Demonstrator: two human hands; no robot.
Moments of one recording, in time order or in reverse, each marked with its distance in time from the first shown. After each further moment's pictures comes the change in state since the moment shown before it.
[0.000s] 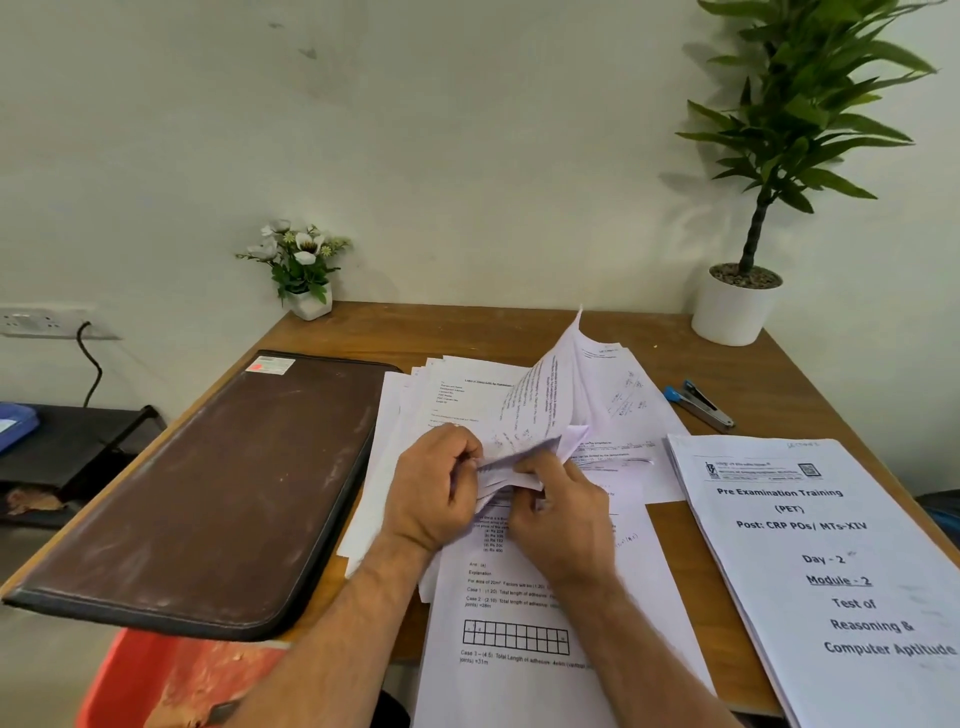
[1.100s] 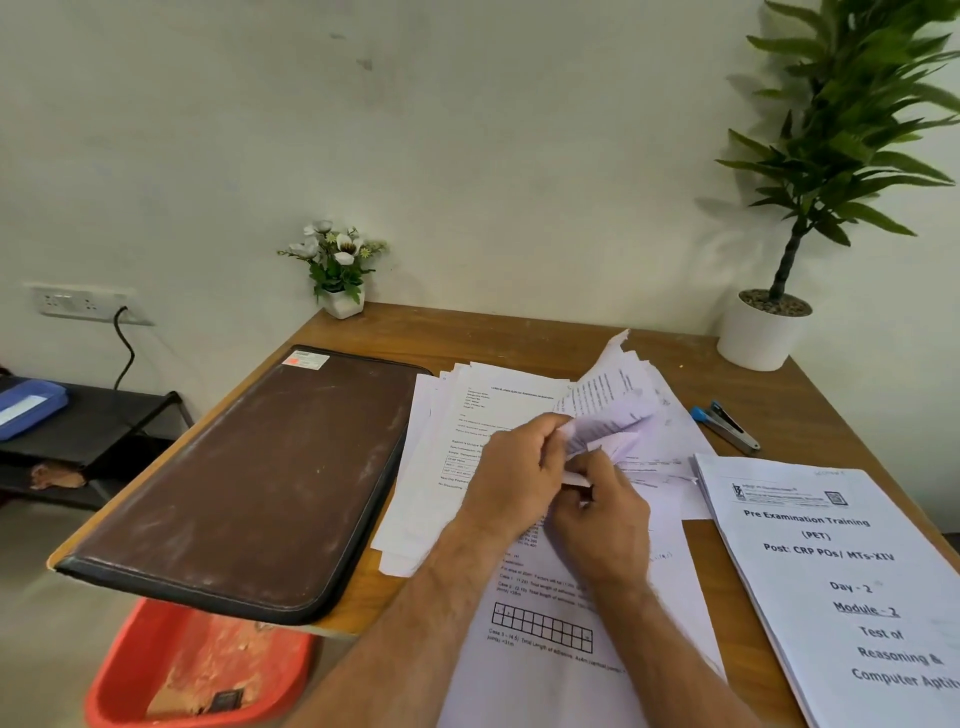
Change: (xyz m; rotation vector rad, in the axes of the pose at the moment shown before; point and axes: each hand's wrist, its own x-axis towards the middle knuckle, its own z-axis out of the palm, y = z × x) left_hand 0.025 0.059 0.007 -0.102 -0.159 -0.243; right_hand 0.004 0.005 0.006 0.085 -0.060 0.235
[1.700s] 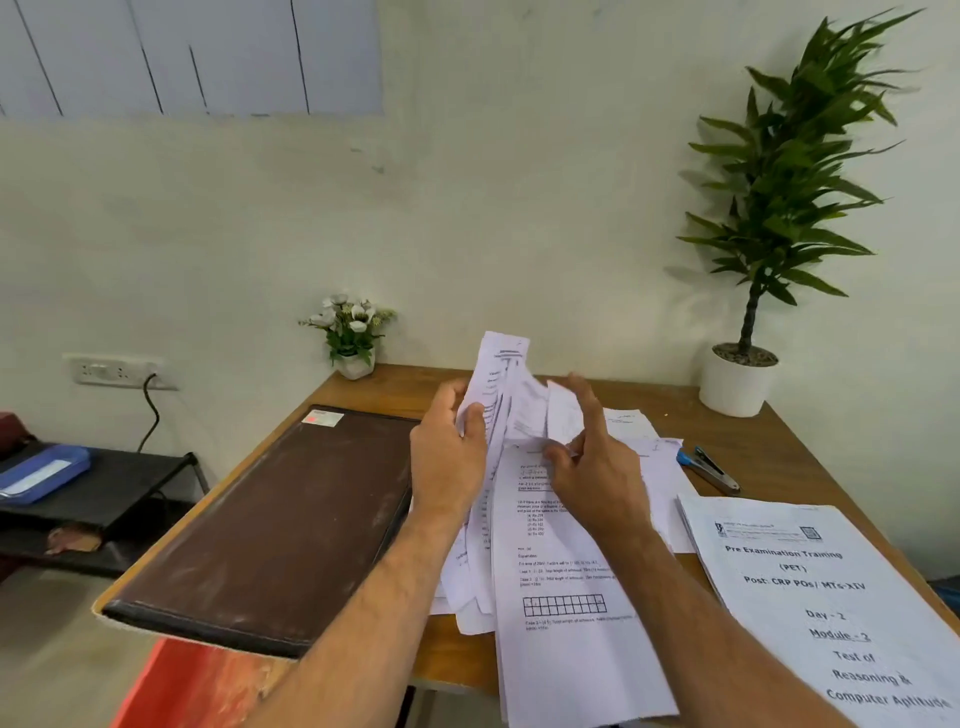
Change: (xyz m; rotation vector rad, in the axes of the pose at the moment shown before) left_hand 0.018 0.023 -0.070 -0.115 0.470 -0.077; right_hand 0.057 -0.069 -0.053 -0.111 -0.149 -0.116
